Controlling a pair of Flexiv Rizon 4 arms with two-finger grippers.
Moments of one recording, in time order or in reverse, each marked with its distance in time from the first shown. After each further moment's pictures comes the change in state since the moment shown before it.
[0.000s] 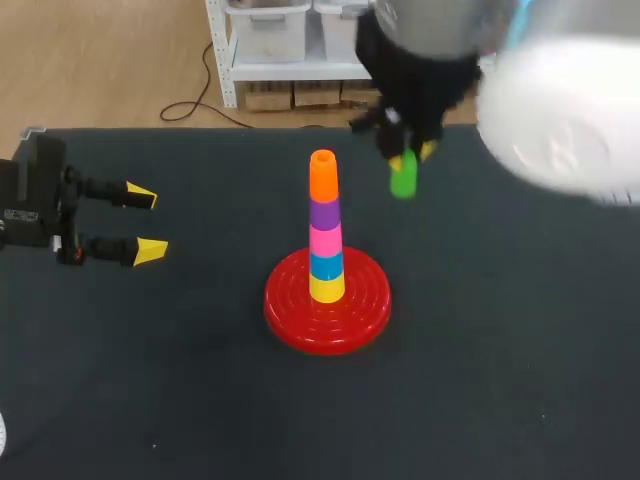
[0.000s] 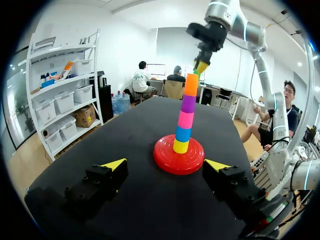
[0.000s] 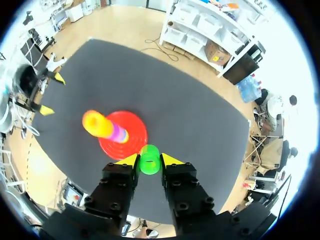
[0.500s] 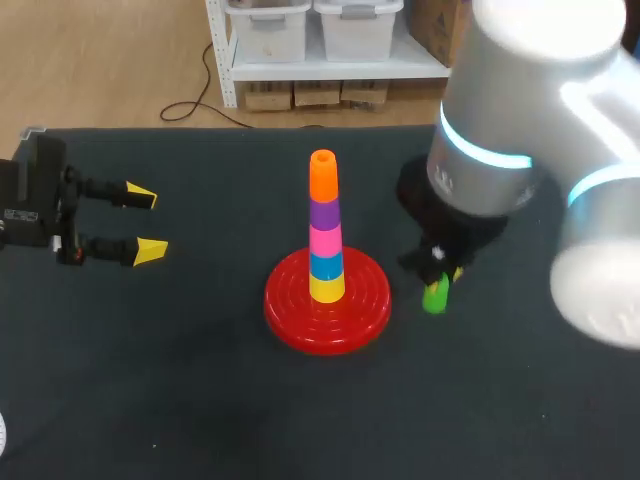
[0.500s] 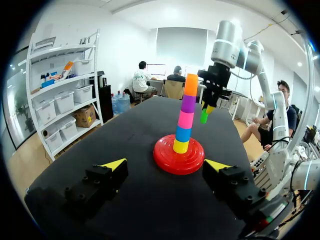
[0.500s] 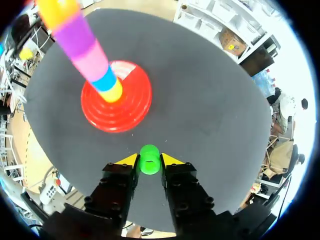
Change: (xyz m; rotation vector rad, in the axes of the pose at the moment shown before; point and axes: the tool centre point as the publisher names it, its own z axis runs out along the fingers) left arm 0.000 0.000 0.000 0.000 0.000 0.000; right arm 0.106 -0.009 0.120 -0.068 0.087 -0.071
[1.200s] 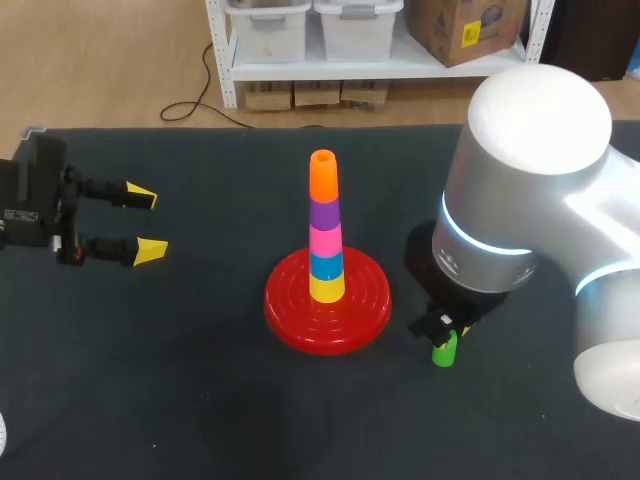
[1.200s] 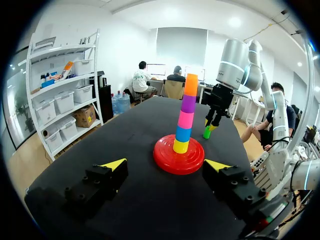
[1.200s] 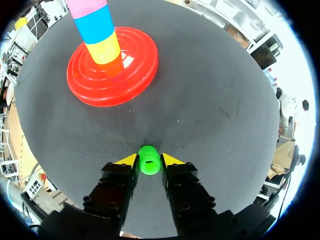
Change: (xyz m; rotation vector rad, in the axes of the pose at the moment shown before) left arm 0.000 0.000 0.000 0.000 0.000 0.000; right arm 0.055 0.009 0.078 0.013 0.025 -0.029
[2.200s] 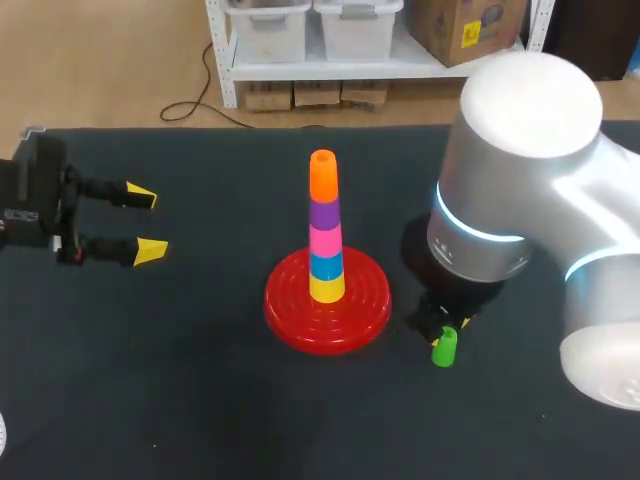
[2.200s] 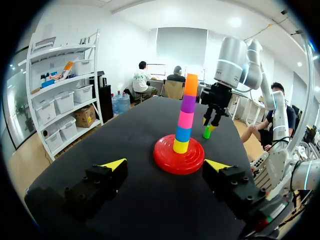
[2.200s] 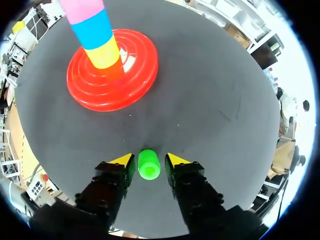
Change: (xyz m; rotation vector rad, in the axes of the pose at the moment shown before) left arm 0.000 0.000 0.000 0.000 0.000 0.000; right arm -0.008 0.000 -0.003 -0.007 0.009 0.002
